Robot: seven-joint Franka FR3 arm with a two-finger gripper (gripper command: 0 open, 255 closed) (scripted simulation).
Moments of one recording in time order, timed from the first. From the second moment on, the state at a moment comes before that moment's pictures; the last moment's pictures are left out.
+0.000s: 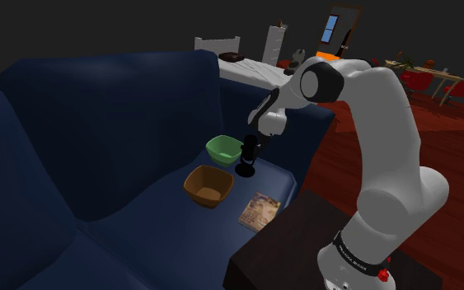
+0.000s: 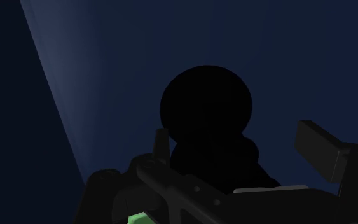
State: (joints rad) arm -0.25 0.76 -0.22 -1.85 0.44 2.63 -1.07
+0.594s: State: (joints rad) arm -0.25 0.76 -0.22 -1.85 0.44 2.63 -1.07
